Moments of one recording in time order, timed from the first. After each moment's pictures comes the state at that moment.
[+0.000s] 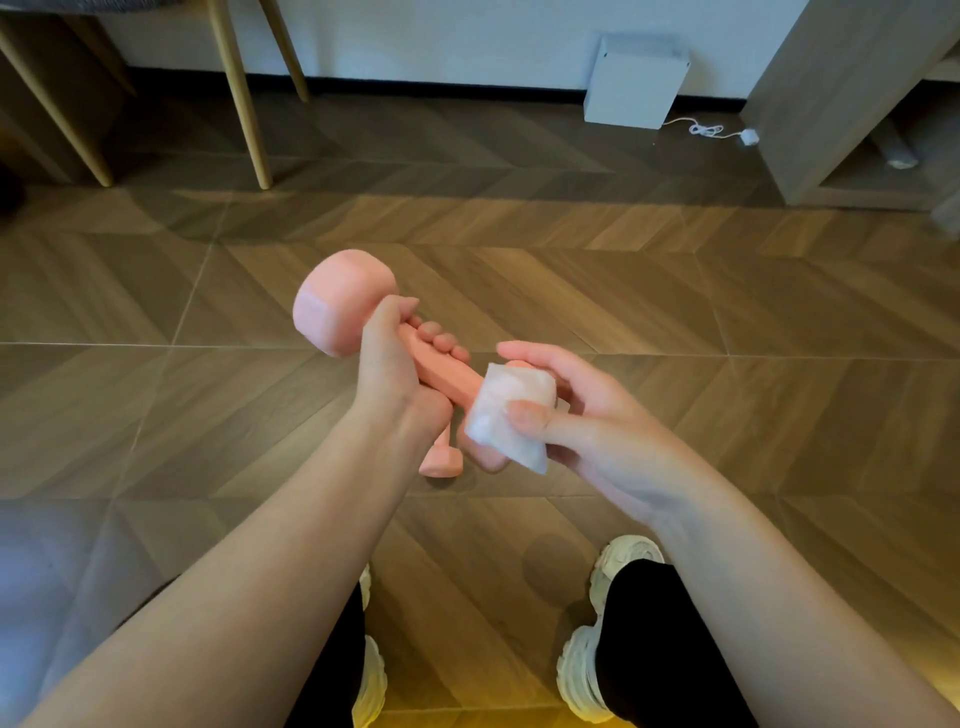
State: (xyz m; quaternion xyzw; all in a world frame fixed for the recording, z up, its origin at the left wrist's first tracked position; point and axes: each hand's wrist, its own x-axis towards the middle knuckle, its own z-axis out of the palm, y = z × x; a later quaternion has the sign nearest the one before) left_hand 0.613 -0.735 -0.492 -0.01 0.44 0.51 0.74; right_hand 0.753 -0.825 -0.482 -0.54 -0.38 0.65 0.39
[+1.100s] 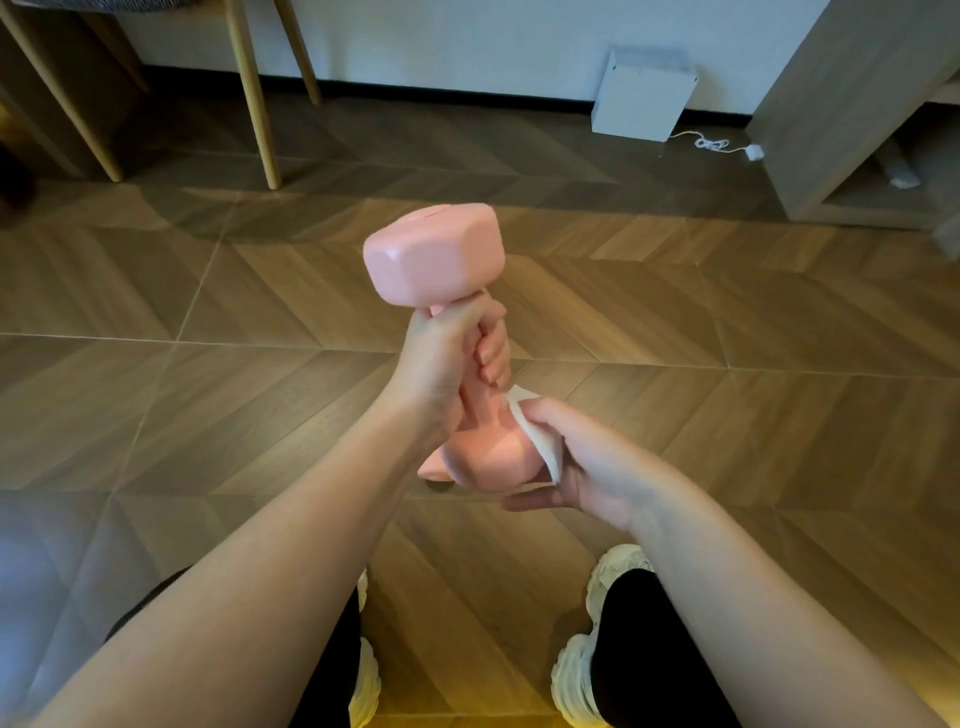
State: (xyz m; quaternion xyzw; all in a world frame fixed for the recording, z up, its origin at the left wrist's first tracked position) left_hand 0.621 -0.743 -0.485 0.34 0.37 0.45 0.74; right_hand 0.741 -0.817 -0.498 -0.60 -0.21 0.71 0.30
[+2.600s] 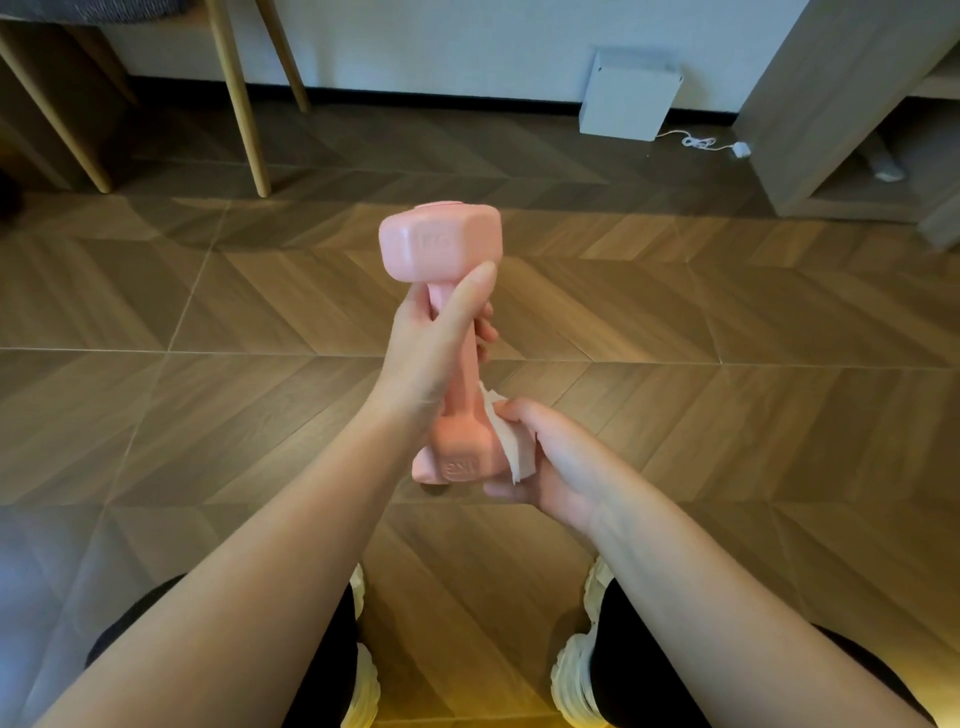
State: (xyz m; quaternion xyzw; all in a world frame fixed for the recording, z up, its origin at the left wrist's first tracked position) left_hand 0.618 -0.740 -0.485 0.44 0.44 0.45 0.64; right_hand 0.729 -0.814 -0.512 -0.61 -0.15 0.70 0.34
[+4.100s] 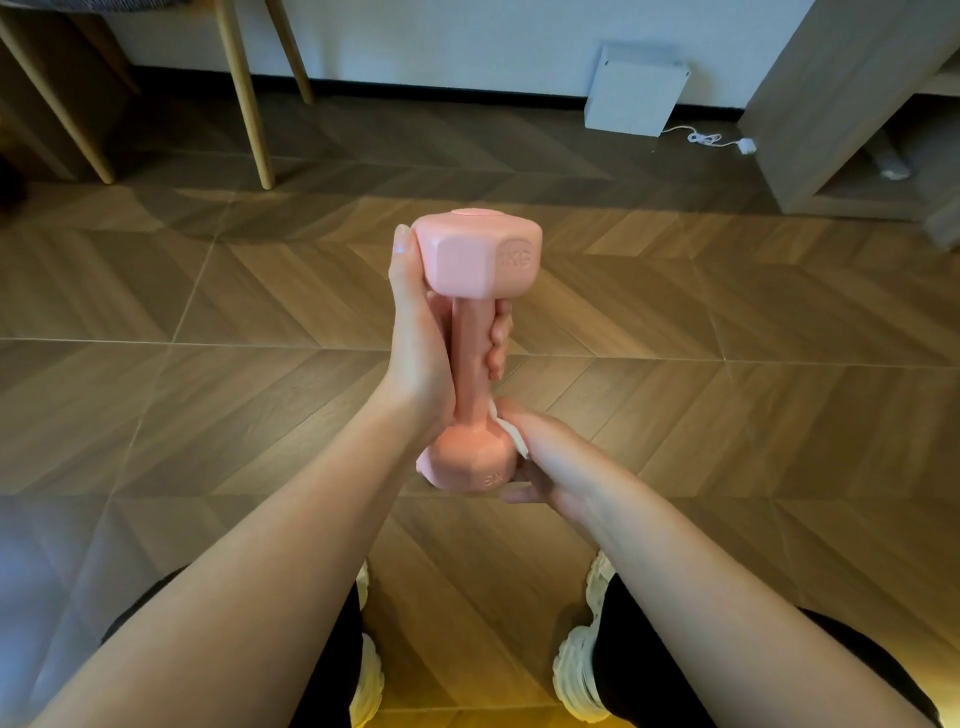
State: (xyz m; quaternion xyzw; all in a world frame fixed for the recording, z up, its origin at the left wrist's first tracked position) left_hand 0.617 -0.746 -0.475 0.38 0.36 0.41 0.74; right_hand 0.722 -0.808 -0.531 -0.68 -0.27 0.65 0.21
